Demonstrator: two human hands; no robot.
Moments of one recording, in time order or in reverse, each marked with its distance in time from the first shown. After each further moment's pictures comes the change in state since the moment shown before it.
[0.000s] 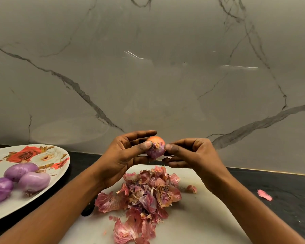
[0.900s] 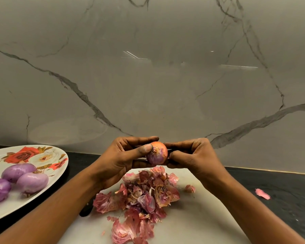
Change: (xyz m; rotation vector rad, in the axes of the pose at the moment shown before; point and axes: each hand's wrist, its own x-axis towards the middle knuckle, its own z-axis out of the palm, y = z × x) left_hand -0.003 -0.001 -0.001 0.014 -0.072 -0.040; right_hand -0.002 0.002 0.001 -0.099 -0.002 -0.049
